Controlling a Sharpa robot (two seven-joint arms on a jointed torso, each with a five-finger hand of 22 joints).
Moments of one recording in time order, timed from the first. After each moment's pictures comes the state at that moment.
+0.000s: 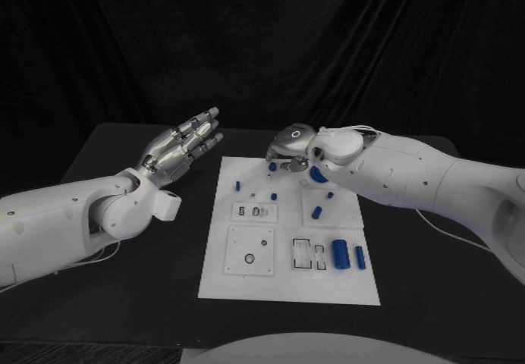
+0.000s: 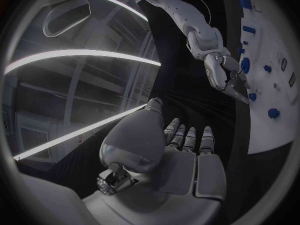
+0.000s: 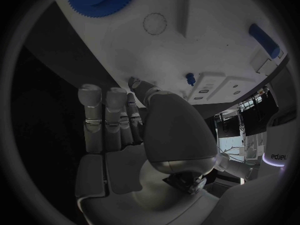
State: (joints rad) left arm 1.27 -0.94 -0.21 1.49 -0.08 0.05 0.67; left_hand 1.35 0.26 -0.21 0.29 0.55 0.23 0.04 0.03 0.03 0.00 0.00 0.13 0.02 0.00 0.04 0.00 0.00 0.16 0.00 0.13 0.00 0.00; right arm 1.31 -0.29 -0.21 0.83 -1.88 -0.27 0.17; right_hand 1.39 -0.13 0.44 0.00 0.16 0.83 0.04 0.07 0.12 0.95 0.07 0.07 0.07 1.35 -0.03 1.04 0.73 0.12 1.23 0.07 0.98 1.04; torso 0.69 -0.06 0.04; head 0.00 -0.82
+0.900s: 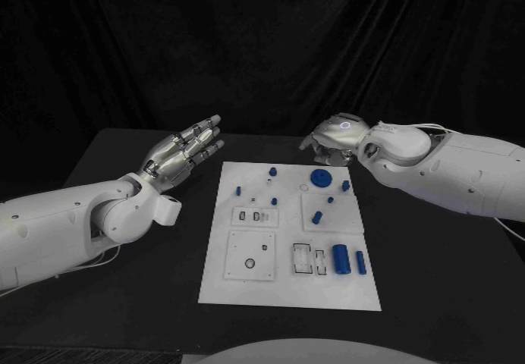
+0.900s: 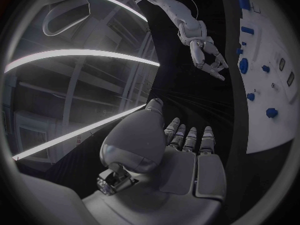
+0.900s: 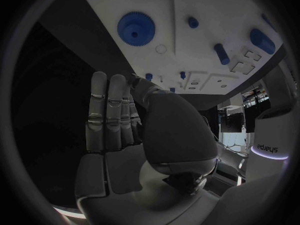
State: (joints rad) left arm 1.26 -0.95 -0.21 1.48 -0.08 0.07 0.66; left_hand 1.35 0.27 -0.20 0.29 0.57 0.23 0.04 0.03 0.03 0.01 0.01 0.15 0.02 0.00 0.07 0.00 0.00 0.16 0.00 0.15 0.00 0.00; right arm 1.38 -0.64 -0.21 1.17 -1.86 -0.36 0.10; right_hand 1.39 -0.11 0.37 0.02 0.17 0.82 0.06 0.07 0.08 1.04 0.00 0.83 0.40 1.31 -0.06 1.01 0.79 0.17 1.12 0.06 0.68 0.90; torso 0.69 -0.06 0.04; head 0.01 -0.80
